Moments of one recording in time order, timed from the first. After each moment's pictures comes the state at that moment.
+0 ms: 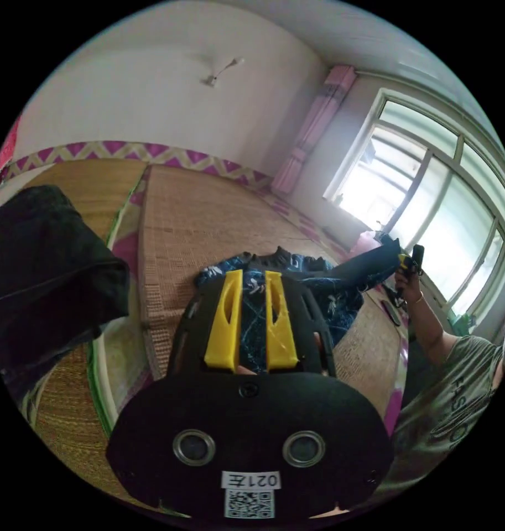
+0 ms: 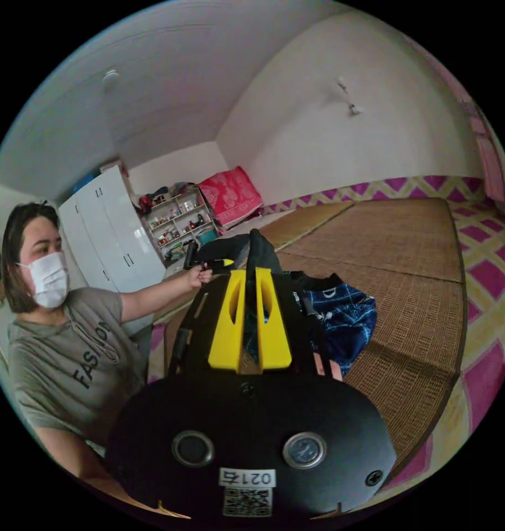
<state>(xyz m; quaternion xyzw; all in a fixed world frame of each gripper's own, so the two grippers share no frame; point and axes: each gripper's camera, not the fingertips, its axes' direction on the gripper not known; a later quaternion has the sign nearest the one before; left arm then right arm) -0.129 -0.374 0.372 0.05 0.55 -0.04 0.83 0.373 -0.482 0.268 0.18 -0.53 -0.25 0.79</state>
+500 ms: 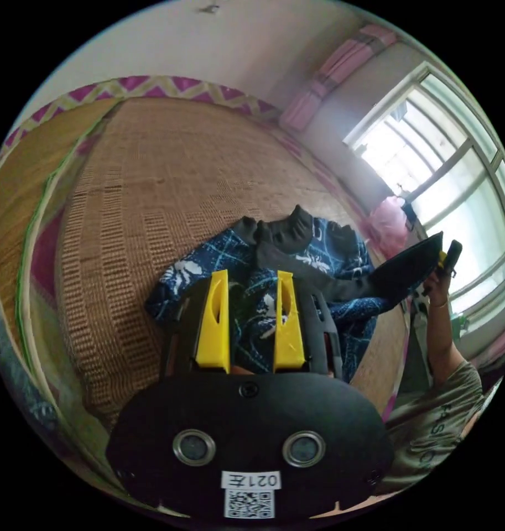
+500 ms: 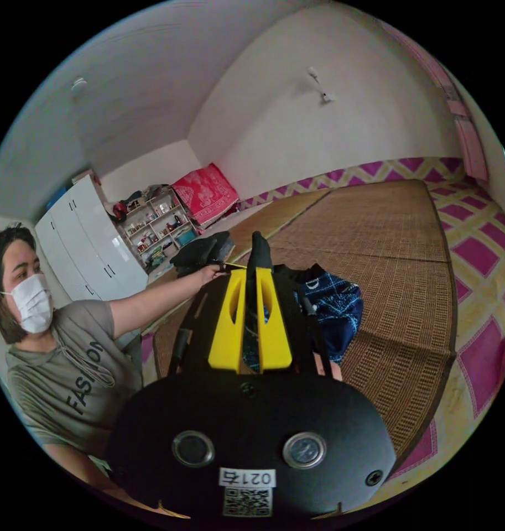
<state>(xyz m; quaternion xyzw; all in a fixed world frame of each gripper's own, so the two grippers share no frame) -0.007 -0.430 0.399 -0.12 0.57 0.06 0.81 0.351 -0.467 0.250 0.15 -0.50 -0.21 0.83</state>
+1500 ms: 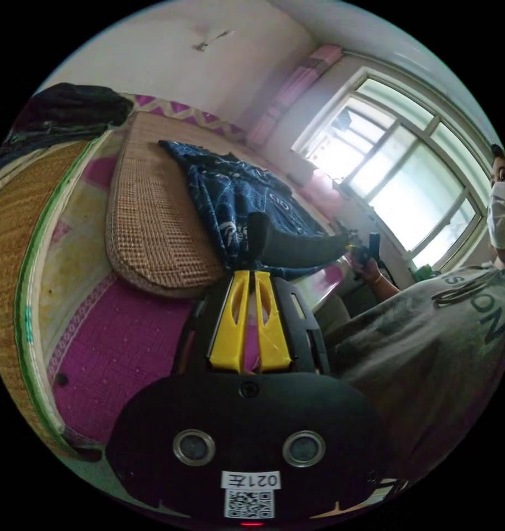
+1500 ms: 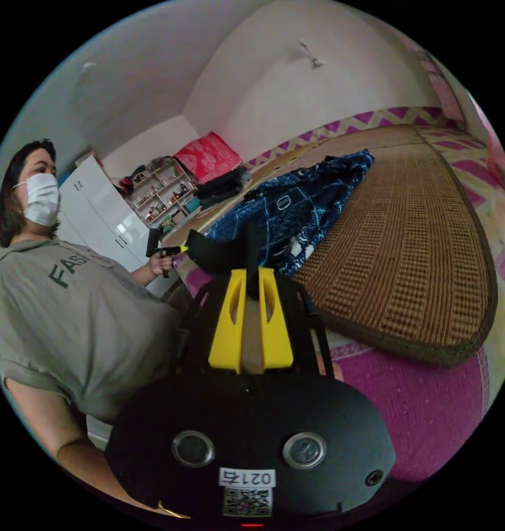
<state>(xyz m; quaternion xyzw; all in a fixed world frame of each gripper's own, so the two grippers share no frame) -0.216 0.018 0.065 -0.03 0.60 -0.03 0.80 0.369 -0.052 0.210 0.07 -0.50 -0.21 0.84</state>
